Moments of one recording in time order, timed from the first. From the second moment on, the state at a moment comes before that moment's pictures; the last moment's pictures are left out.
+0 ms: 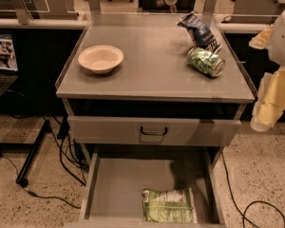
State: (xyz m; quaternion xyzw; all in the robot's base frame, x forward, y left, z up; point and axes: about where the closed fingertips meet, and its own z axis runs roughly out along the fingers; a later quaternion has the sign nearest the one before) arm 0.438 -0.217 0.976 -0.60 0.78 -0.03 0.16
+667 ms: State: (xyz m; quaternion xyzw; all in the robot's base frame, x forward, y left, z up) arm 0.432 -0.218 0.957 -0.59 0.79 -0.03 0.16
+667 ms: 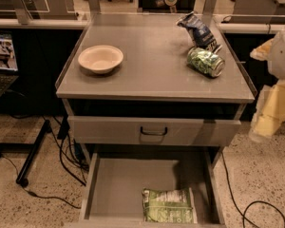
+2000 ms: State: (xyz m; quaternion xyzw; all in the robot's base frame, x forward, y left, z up) arm 0.419 -0.220 0.863 -0.56 0.82 0.04 0.11
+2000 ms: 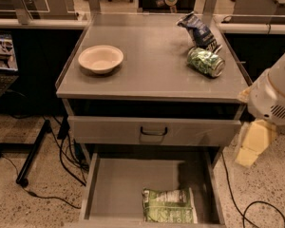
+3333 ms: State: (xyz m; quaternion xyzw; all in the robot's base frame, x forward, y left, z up) arm 0.409 -0.194 0.753 -0.50 0.86 0.10 0.08
